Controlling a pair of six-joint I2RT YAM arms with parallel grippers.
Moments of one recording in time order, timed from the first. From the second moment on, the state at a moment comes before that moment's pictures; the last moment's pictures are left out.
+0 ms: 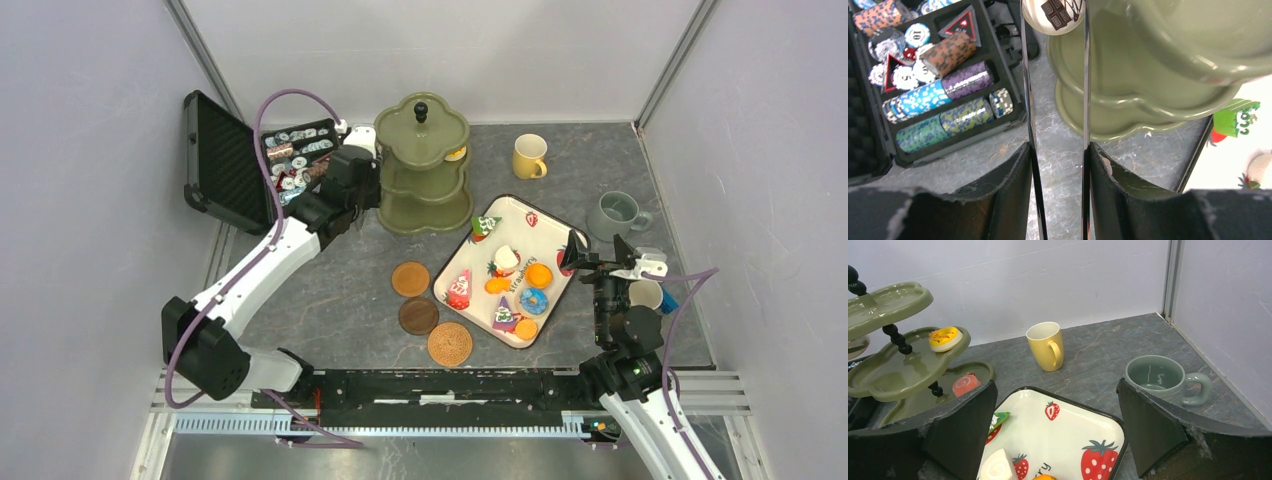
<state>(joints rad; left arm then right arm) -0.53 1.34 1.21 -0.44 -0.41 -0.20 0.41 0.11 0.20 0.17 0.46 0.08</state>
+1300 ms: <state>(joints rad) -0.52 1.58 1.28 -0.26 -0.25 -0.20 0.41 0.10 0.20 0.17 0.46 0.08</state>
